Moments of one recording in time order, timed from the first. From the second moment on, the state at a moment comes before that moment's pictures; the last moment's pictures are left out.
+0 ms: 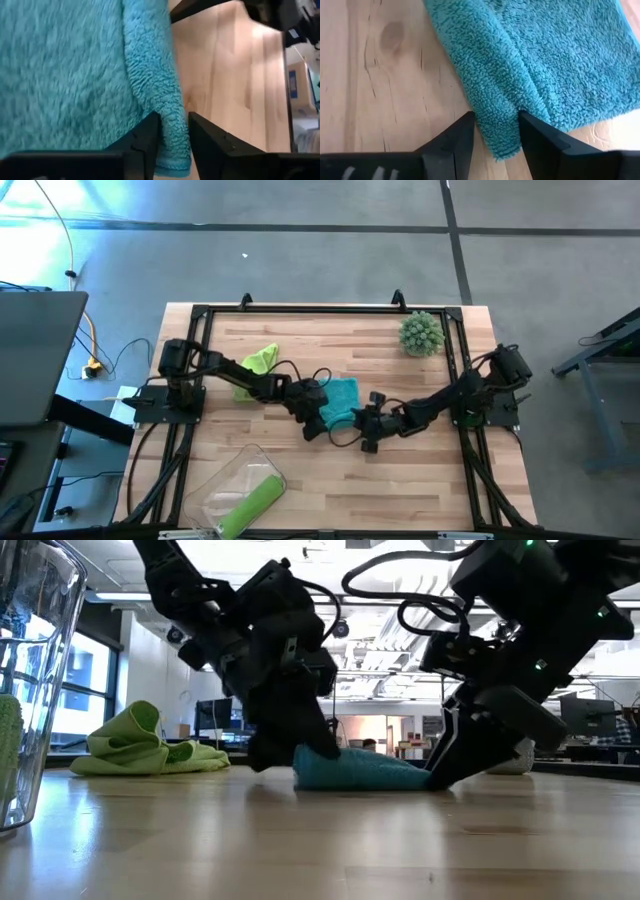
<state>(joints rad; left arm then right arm) 0.10 1.92 0.92 0.22 0.34 -0.58 0.32 1.74 0.67 0.03 0.40 0.35</state>
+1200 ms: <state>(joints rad) -0.16 1.83 0.97 -0.03 -0.23 0.11 0.15 1.74 0.67 0.13 -0.06 0.64</state>
